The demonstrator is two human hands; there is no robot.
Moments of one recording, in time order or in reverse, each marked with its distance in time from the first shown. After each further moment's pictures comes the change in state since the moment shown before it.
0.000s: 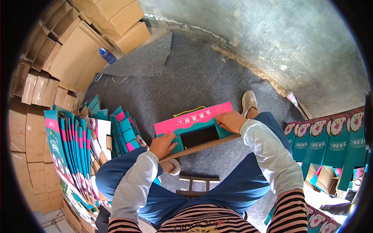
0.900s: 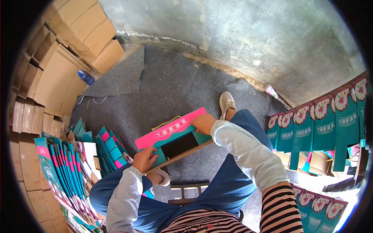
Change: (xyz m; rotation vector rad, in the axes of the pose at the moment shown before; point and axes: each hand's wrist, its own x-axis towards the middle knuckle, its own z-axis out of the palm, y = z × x) left_hand -0.001 -0.001 -0.002 -0.175 0.033 -0.042; right_hand 0.018 -0.001 0.010 -0.145 -0.005 0.220
